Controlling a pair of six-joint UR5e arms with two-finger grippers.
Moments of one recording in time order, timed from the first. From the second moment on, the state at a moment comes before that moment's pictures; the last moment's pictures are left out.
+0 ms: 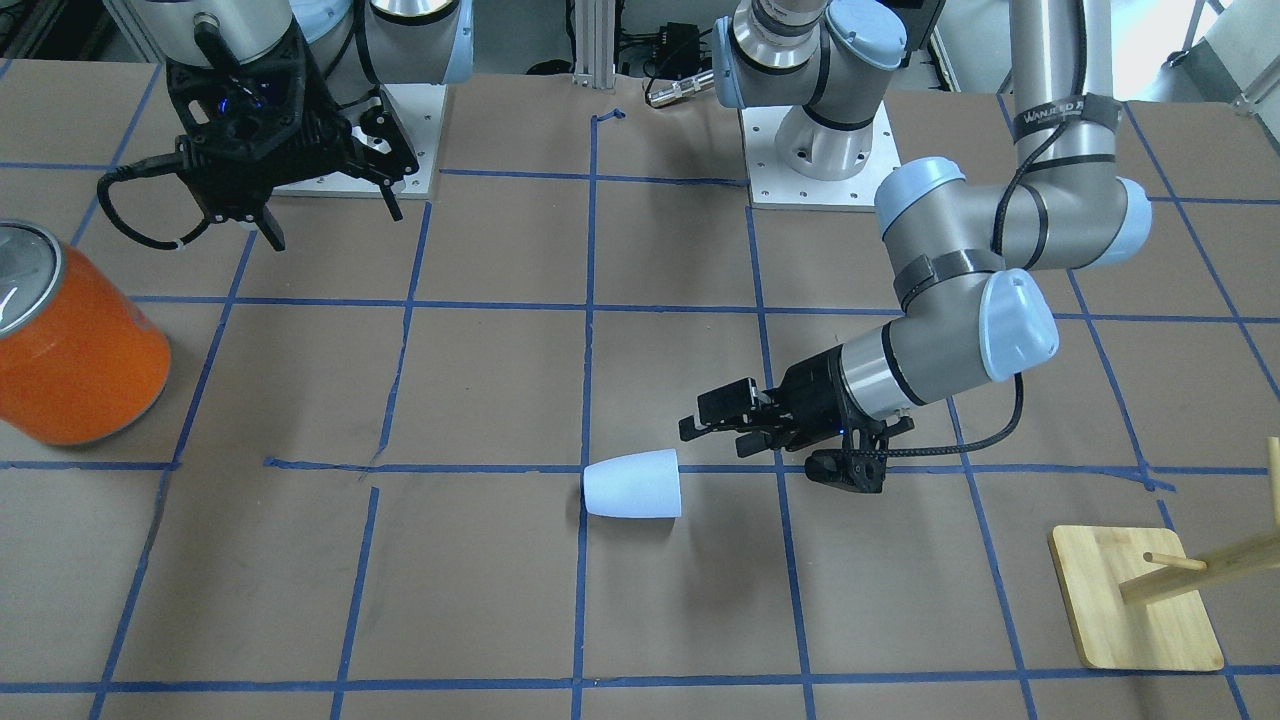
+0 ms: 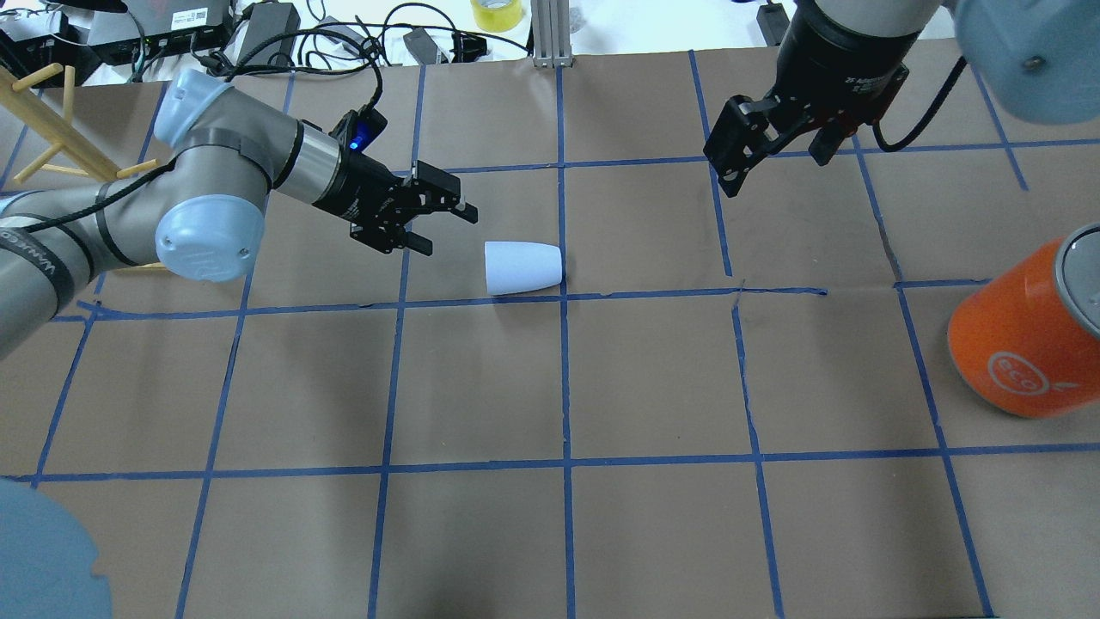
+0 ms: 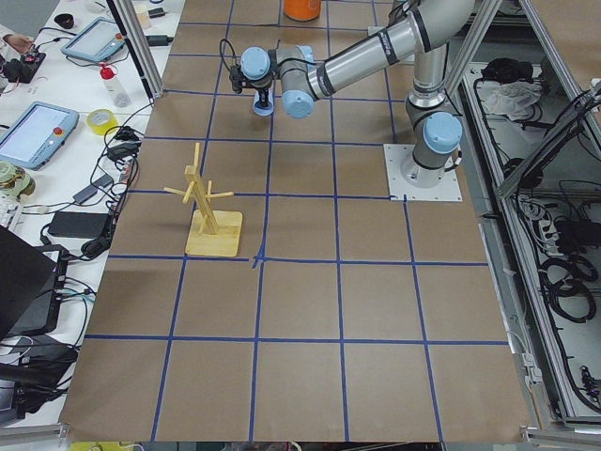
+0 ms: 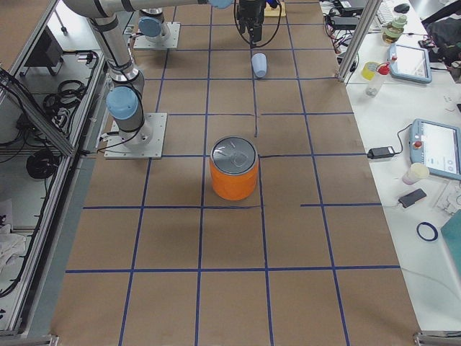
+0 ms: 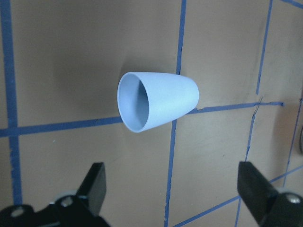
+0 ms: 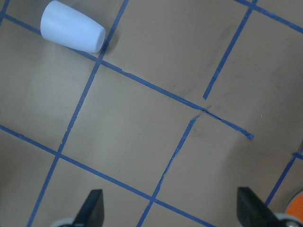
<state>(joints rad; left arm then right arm) -1.46 -1.92 -1.82 -1.05 0.85 0.05 1.63 -1.57 1.48 -1.51 -1.51 -0.20</state>
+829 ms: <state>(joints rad) -1.47 -2.10 -1.82 -0.88 0.66 -0.01 1.63 -1.58 1.50 -1.62 -1.58 0.02</state>
